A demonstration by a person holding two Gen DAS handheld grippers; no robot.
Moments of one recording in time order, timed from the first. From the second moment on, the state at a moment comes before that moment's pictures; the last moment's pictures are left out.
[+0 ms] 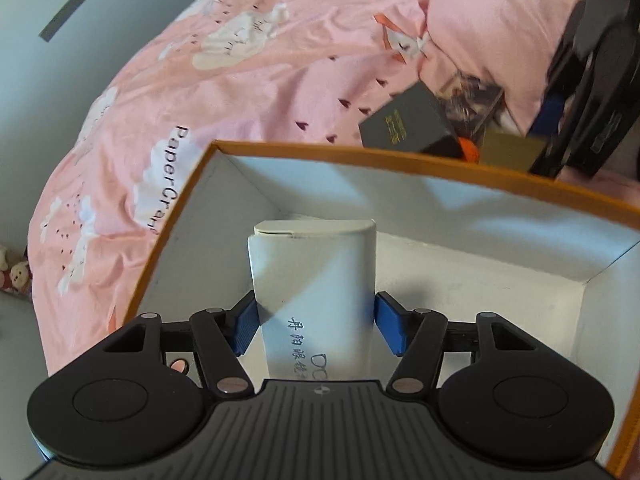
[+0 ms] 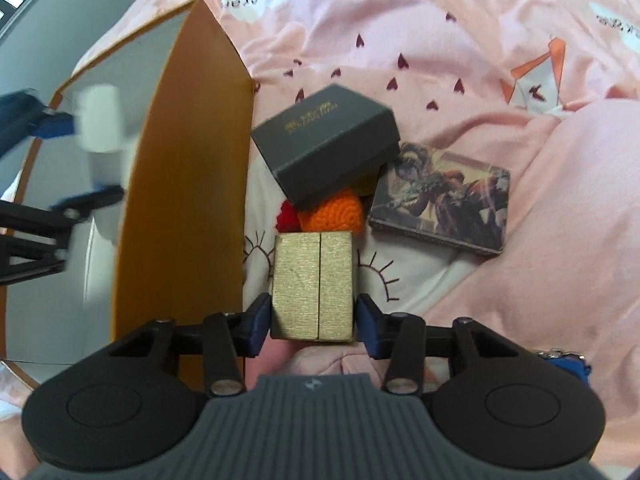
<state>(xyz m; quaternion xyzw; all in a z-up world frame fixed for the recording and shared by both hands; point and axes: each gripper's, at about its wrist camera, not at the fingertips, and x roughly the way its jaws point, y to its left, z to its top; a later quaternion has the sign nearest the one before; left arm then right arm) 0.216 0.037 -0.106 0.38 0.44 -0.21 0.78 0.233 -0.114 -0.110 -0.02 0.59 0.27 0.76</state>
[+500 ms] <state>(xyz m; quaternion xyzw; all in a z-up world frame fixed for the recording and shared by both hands) 0.221 0.044 -0.160 0.54 0.42 -0.25 0.69 0.239 -0.110 0.009 0.04 0.48 0.34 0.81</state>
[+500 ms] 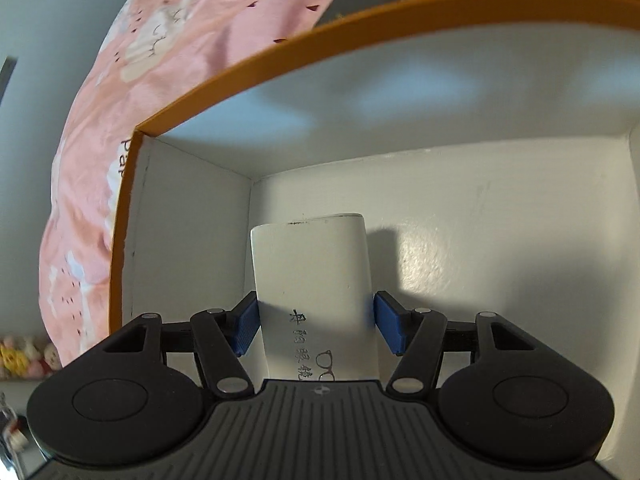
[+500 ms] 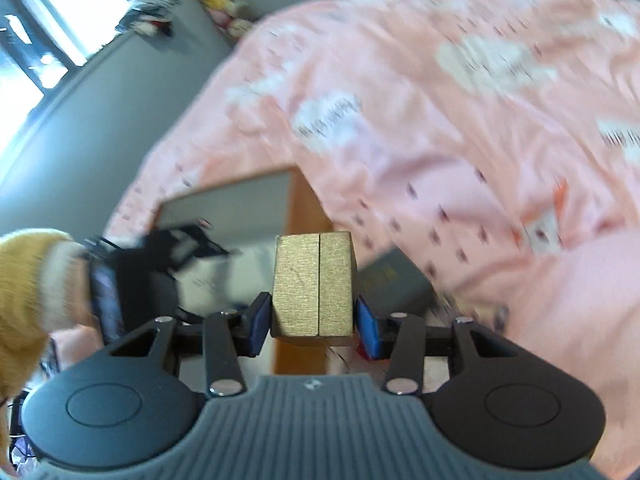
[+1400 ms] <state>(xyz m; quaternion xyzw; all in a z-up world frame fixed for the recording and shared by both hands) 0.236 0.068 -0.177 0.61 0.39 -0.21 0.66 0.278 0.051 -0.025 -0.14 0.47 0.34 0.80</state>
